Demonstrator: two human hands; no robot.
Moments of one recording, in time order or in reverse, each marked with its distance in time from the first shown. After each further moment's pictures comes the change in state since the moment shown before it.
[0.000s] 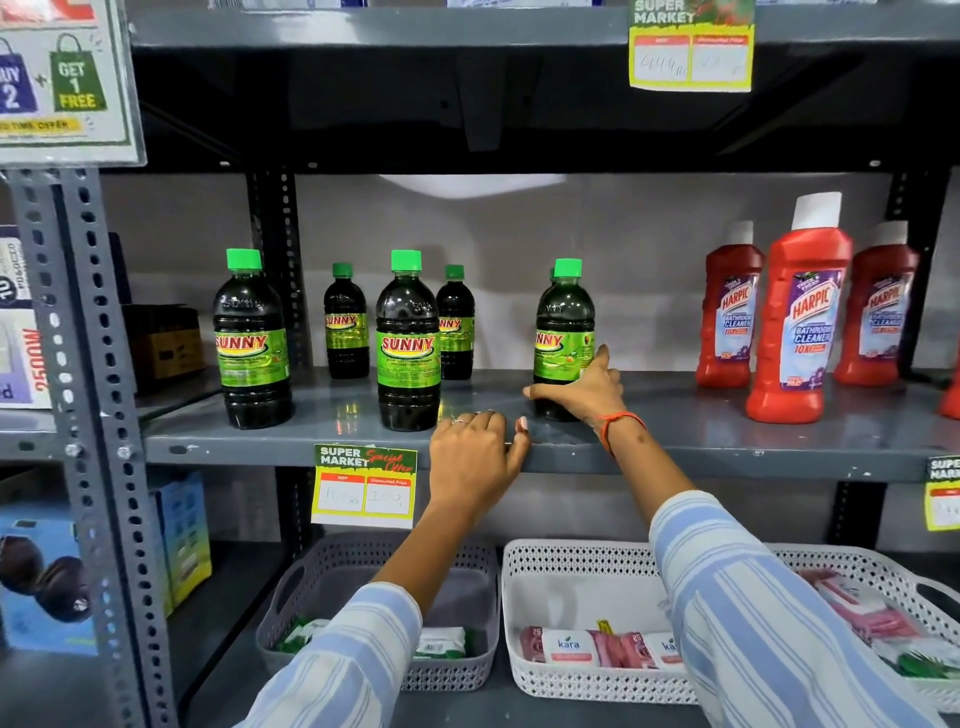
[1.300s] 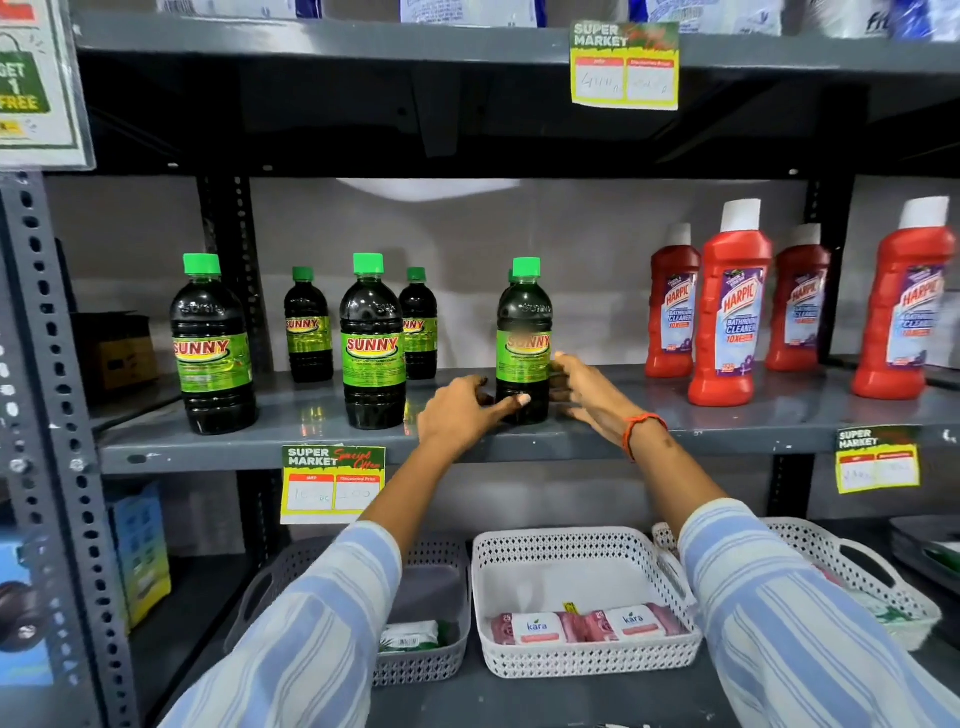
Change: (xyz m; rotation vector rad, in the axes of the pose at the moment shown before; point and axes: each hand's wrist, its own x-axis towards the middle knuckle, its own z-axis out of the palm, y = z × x) left_hand 0.047 0.009 -0.005 -0.468 -0.550 -0.342; right_hand -0.034 0.001 -0.050 0.331 -0.291 0.048
